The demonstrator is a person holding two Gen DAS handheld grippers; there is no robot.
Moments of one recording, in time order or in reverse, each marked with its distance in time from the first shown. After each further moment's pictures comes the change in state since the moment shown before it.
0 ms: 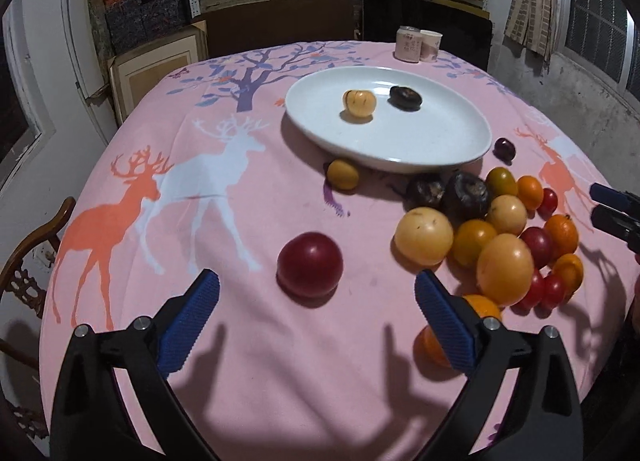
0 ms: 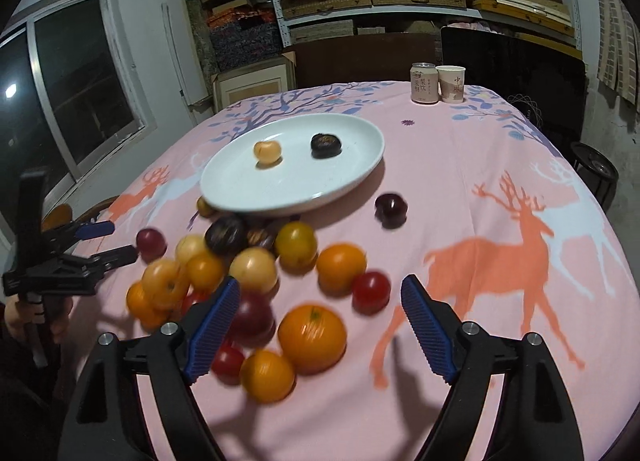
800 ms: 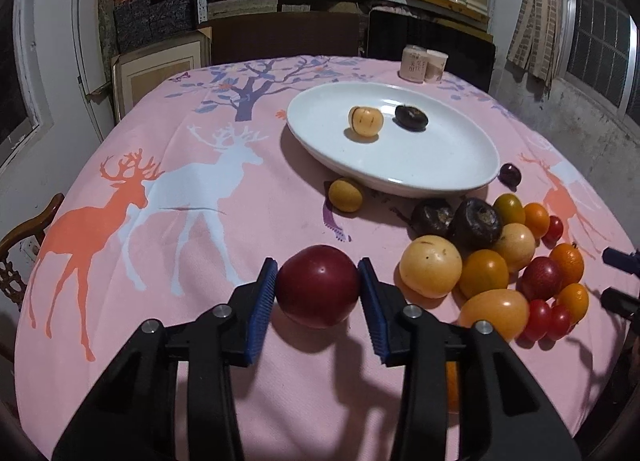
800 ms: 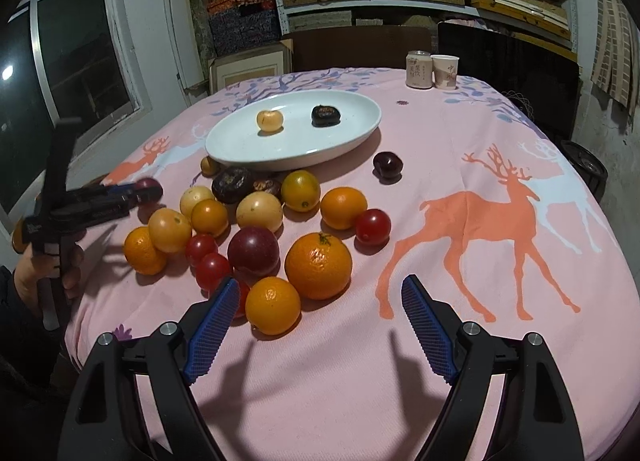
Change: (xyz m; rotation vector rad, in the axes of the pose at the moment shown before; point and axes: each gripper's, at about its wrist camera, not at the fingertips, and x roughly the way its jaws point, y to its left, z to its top) left arm 0.011 0.007 0.010 -0.065 -0.093 -0.048; right arm -0.006 0.011 -0.031 -0.046 0.051 -0.042
